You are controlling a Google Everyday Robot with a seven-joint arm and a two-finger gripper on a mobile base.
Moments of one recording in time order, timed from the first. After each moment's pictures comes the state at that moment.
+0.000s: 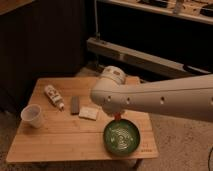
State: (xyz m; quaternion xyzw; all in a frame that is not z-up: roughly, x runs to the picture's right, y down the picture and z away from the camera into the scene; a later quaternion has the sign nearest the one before) arm 0.043 0.107 0.657 -0.19 -0.12 -0.76 0.61
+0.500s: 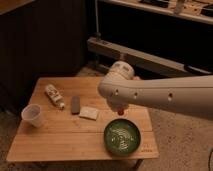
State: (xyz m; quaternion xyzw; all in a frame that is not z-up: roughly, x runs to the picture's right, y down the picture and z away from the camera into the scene) arm 0.085 0.069 0.669 -0.17 -0.12 -0.75 0.63
